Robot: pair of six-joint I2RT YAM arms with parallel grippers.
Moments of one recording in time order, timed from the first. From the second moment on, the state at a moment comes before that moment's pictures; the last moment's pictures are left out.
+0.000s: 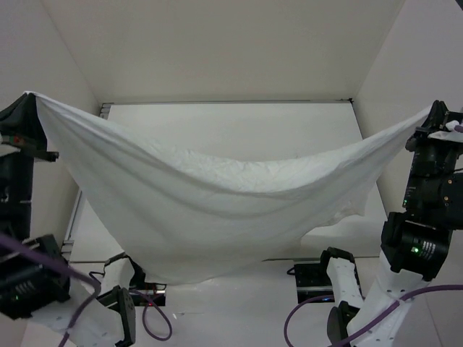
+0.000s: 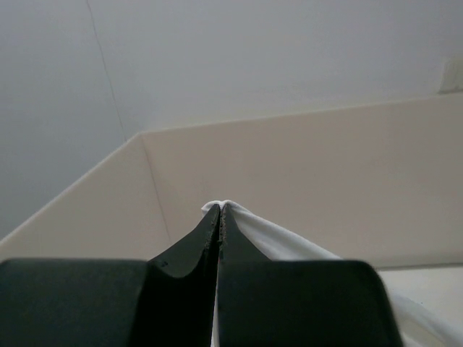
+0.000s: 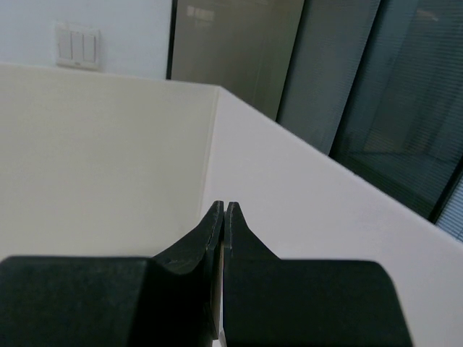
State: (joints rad) left arm 0.50 0.94 2.20 -0.75 0.40 -0.08; right arm -0.34 0.76 1.62 -0.39 0.01 -0.19
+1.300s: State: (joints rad) left arm 0.20 1.87 1.76 -0.43 0.25 0.07; right arm -0.14 1.77 1.39 -0.11 0.13 -0.28
